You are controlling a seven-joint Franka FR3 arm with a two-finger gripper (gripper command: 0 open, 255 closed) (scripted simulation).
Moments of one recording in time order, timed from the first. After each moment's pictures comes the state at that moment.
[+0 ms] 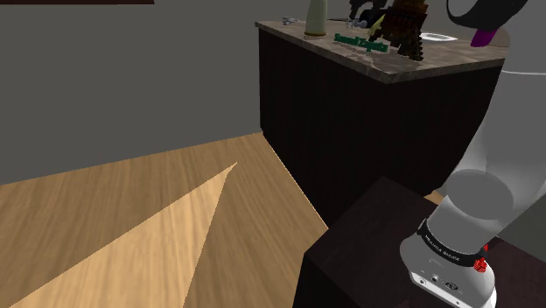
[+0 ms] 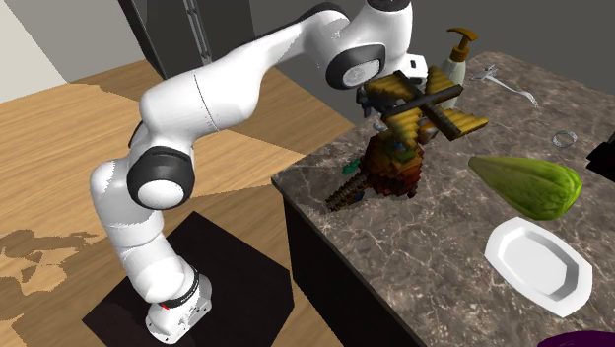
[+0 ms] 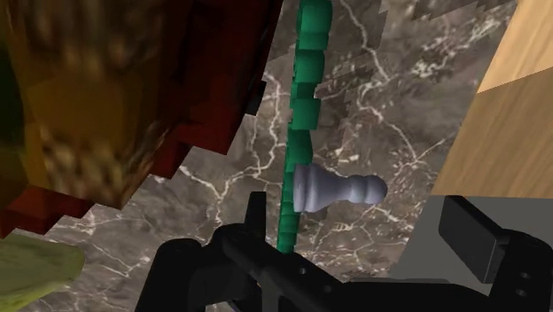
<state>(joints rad) -0.27 0.25 -0.43 -1.22 0.25 1.71 -0.37</state>
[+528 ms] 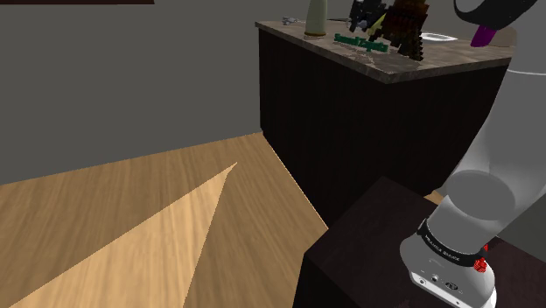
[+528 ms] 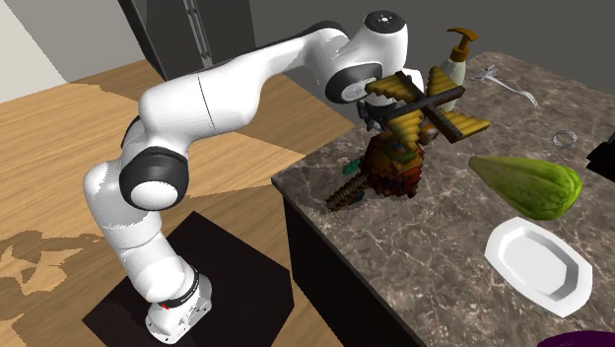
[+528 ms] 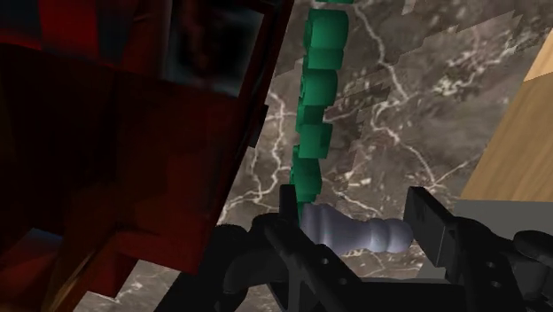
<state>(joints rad) -0.25 0.21 -0.43 -1.35 0.23 1.82 -0.38</state>
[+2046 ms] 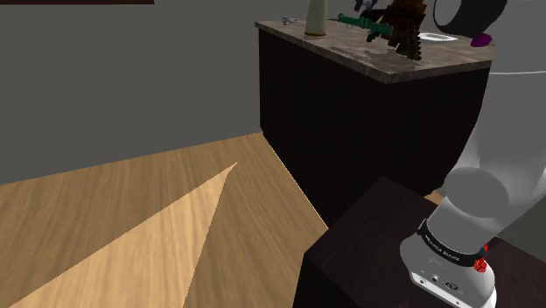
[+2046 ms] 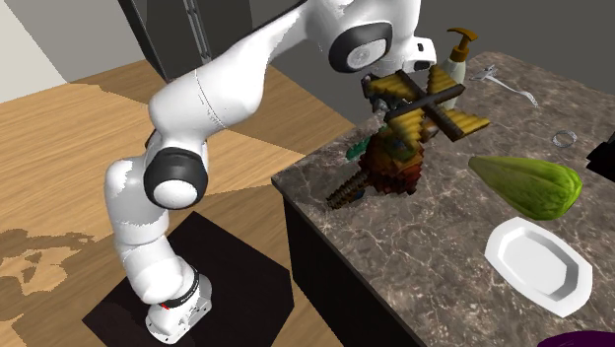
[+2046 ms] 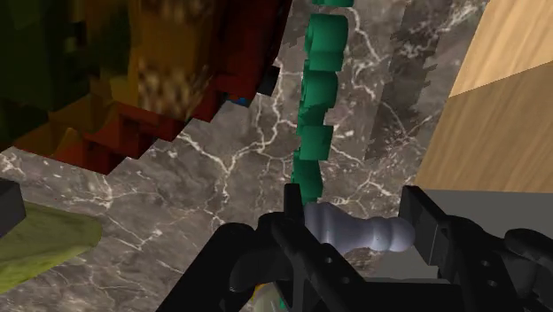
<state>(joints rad) -0.32 0.33 -0.43 -1.00 0.29 1.58 -0.37</state>
